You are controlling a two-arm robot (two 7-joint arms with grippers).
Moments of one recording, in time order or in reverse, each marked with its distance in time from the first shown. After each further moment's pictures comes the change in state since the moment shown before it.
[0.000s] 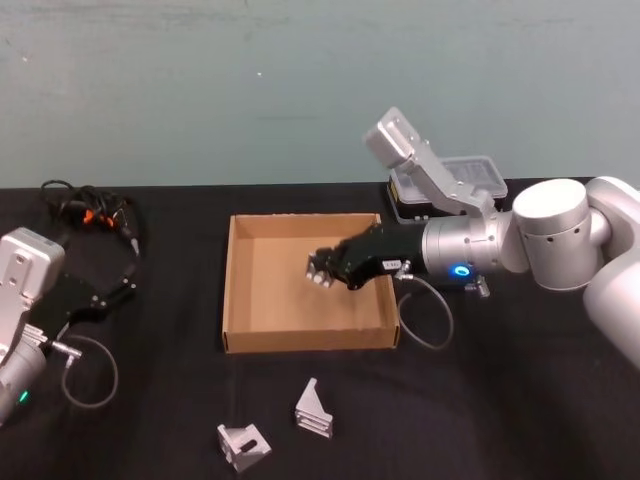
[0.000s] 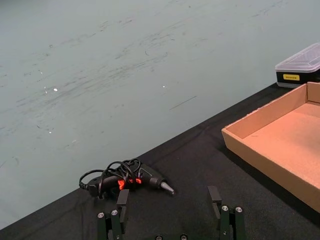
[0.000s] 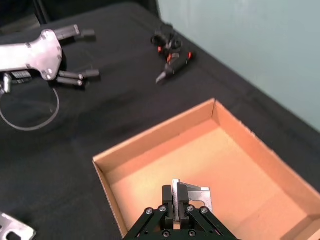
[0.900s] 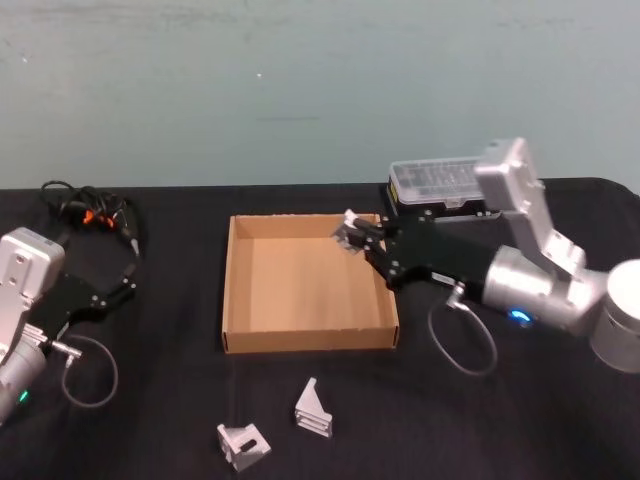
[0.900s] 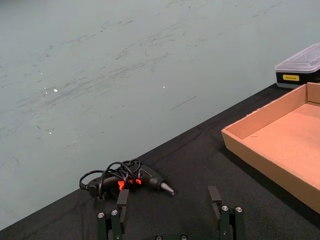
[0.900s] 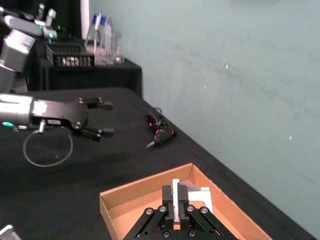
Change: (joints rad) left arm 0.000 0.000 0.000 0.000 0.000 0.000 0.000; right arm -0.324 0.138 0.200 -0.320 0.020 -0.409 -0.117
